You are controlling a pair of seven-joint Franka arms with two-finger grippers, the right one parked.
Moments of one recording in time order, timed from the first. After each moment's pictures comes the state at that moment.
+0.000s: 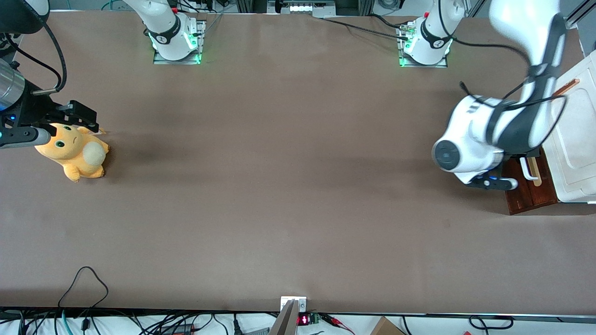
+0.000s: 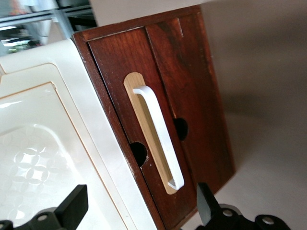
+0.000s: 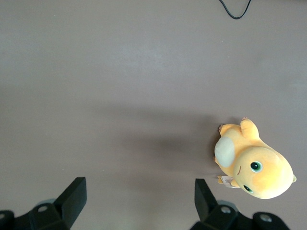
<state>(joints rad) -0.13 0.43 -0.10 -1.84 0.94 1.52 -0.41</state>
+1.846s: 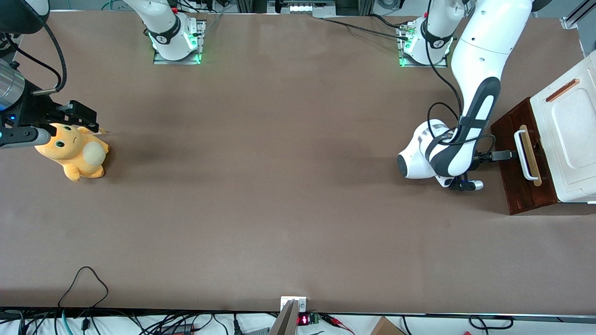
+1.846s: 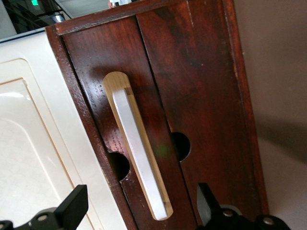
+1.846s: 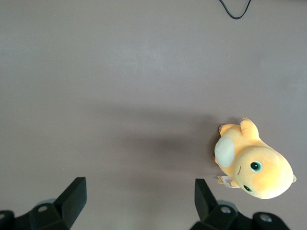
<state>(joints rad) -0.17 0.66 -0.09 -1.89 1.19 1.40 -0.75</state>
